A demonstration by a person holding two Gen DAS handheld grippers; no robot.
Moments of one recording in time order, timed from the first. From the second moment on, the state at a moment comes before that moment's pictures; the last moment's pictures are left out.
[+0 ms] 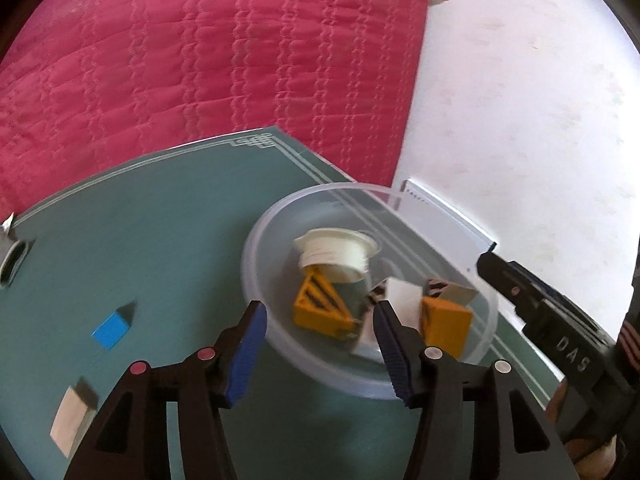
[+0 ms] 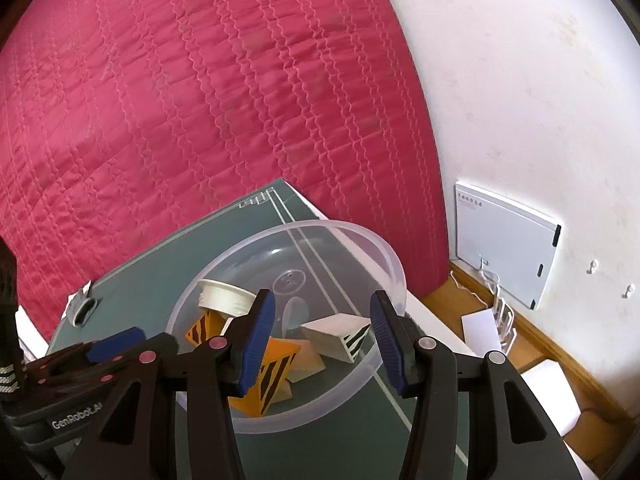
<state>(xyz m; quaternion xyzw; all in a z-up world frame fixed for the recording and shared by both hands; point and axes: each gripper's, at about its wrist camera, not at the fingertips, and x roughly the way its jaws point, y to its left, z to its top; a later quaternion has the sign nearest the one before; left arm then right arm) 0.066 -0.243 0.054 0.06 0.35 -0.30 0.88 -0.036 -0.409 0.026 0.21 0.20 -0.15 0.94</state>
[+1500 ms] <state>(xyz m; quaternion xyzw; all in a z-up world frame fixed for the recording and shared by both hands) 0.073 -0.068 0.008 0.00 0.43 -0.07 0.90 -0.042 -0.345 0.032 0.09 0.19 -0.09 0.97</state>
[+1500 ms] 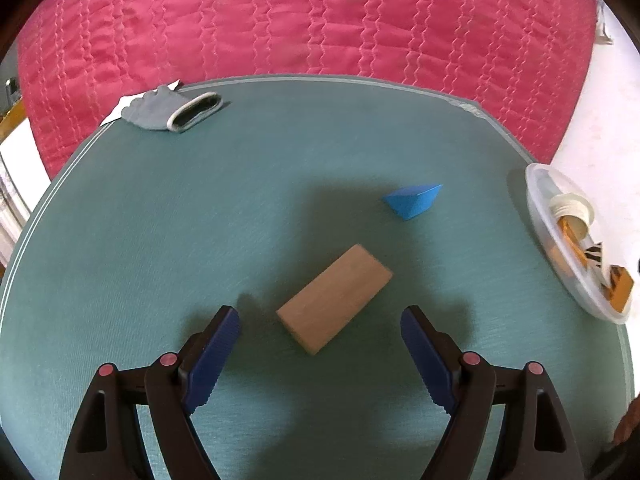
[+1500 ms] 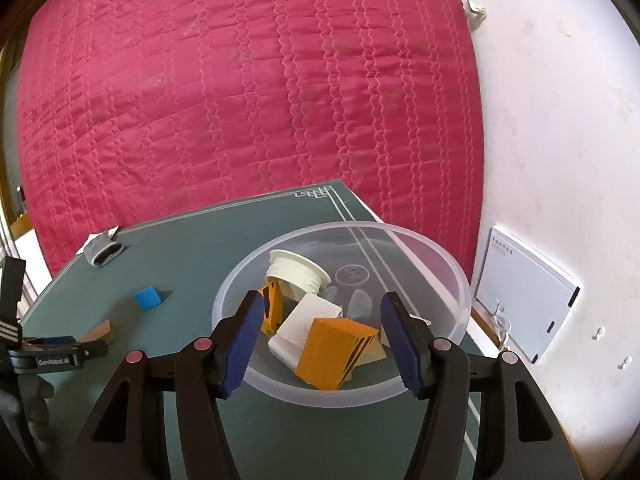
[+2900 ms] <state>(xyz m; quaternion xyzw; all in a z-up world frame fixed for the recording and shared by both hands) 0.091 -0.036 0.010 0.00 0.44 -0.05 0.90 -0.033 -0.273 0.020 0.04 0.27 0.04 0.96</state>
